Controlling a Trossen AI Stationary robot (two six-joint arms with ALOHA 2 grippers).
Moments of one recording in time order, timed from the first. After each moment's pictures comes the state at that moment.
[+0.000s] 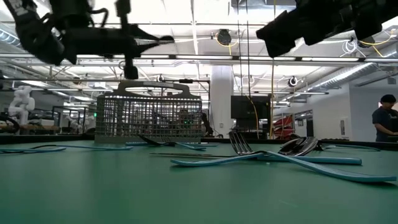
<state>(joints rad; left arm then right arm) 0.23 1.31 0.29 1.42 -0.39 -1.15 0.21 1.22 0.54 0.40 -0.10 -0.06</state>
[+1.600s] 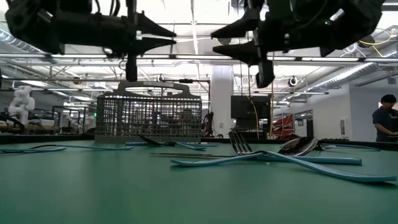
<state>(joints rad) -0.09 1.37 0.40 1.09 -0.38 -1.31 0.05 1.50 0.61 0.85 0.08 -1.48</state>
